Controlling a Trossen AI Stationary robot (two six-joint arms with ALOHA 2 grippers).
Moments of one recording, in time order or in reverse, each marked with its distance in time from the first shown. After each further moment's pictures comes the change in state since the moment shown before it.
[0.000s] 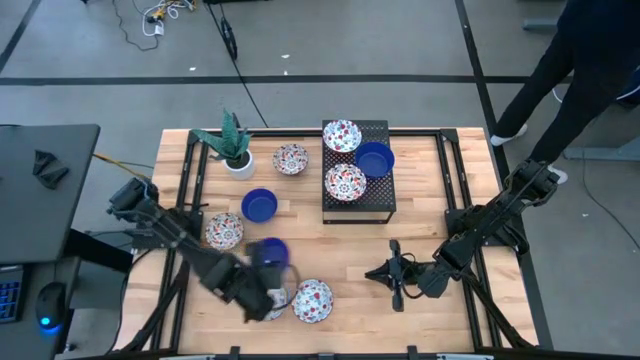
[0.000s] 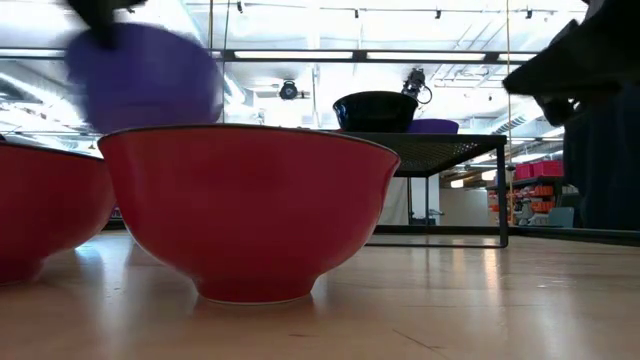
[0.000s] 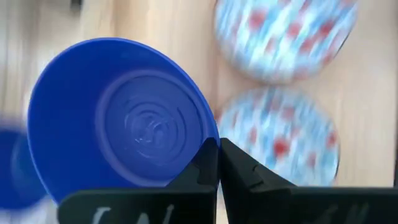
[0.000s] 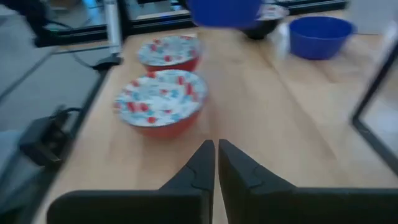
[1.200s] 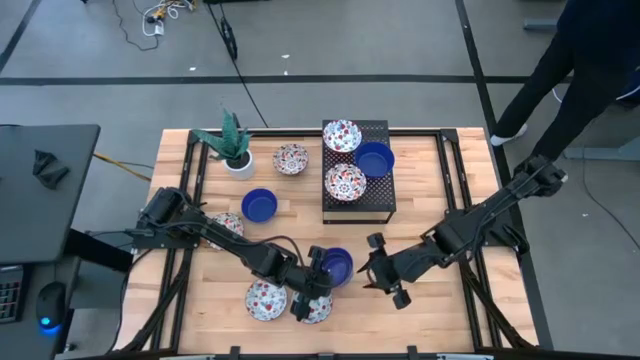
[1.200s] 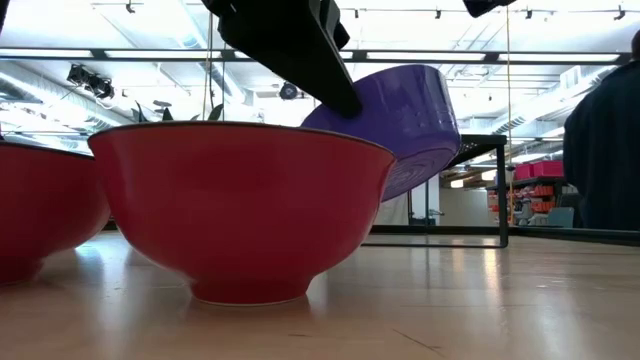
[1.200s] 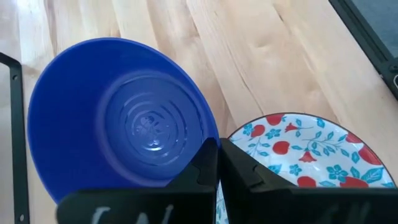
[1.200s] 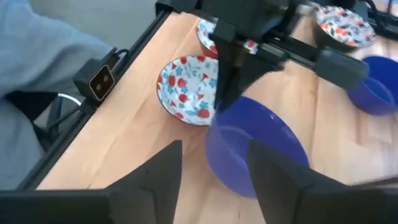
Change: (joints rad) left arm 0.200 0.237 -0.009 0.650 0.139 0.590; right arm -0.198 -0.079 0.476 -0.771 -0.475 -0.420
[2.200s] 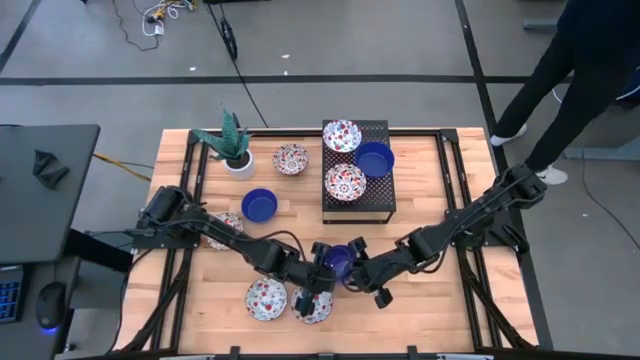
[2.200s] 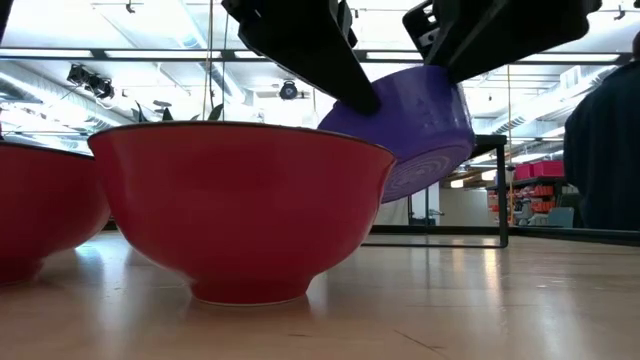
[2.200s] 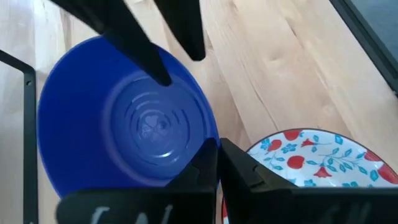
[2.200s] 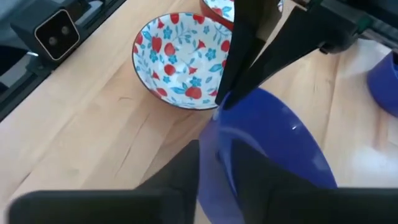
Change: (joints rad) left arm 0.035 0.000 0.000 0.041 0.000 0.007; right arm -0.068 0.197 0.002 0.099 -0.054 -0.141
